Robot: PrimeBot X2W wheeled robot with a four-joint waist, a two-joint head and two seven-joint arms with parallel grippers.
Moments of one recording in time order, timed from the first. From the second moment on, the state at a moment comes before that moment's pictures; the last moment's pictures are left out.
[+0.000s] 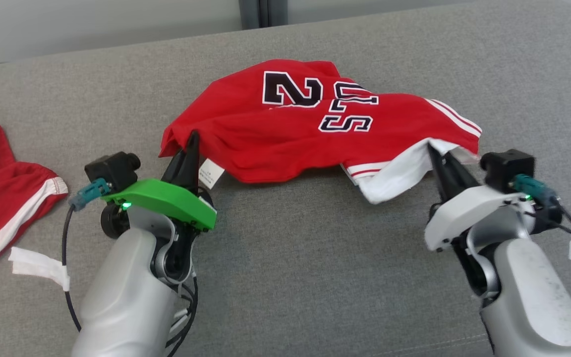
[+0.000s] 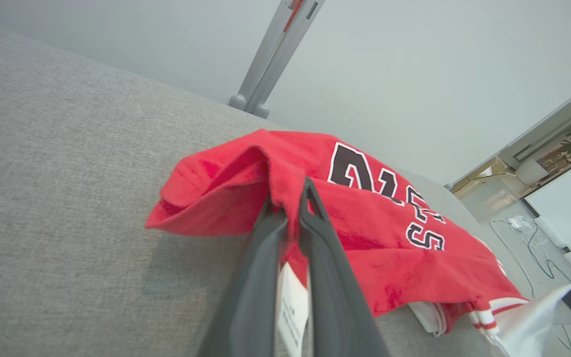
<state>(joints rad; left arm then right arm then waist) -0.57 0.05 -0.31 0.65 -0.77 -0.13 -0.17 -0.33 -0.06 0.07 0.22 0.17 0.13 0.10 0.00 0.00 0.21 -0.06</state>
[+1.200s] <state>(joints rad) -1.41 0.21 -0.21 0.41 -0.91 -0.13 -0.22 -1.57 -0.13 -0.01 0.59 0.22 0.13 -0.26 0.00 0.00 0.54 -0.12</state>
